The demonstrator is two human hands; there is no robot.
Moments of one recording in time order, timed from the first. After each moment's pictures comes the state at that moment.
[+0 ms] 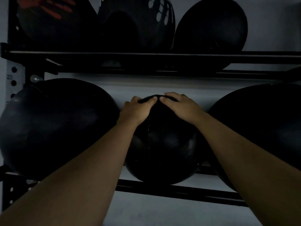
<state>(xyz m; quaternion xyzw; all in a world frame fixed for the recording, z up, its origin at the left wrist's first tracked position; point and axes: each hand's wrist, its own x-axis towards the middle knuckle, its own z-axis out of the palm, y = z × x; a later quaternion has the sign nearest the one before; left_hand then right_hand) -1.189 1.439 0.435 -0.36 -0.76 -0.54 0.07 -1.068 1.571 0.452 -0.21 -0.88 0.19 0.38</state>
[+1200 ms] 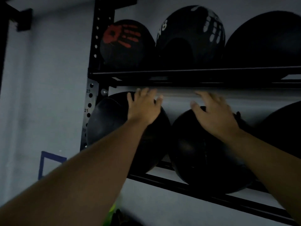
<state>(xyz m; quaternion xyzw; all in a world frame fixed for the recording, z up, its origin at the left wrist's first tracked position) -1.244 1.314 0.452 -0.34 -0.80 -0.34 0.36 -1.079 1.466 0.443 -0.15 -0.85 0.06 0.50</state>
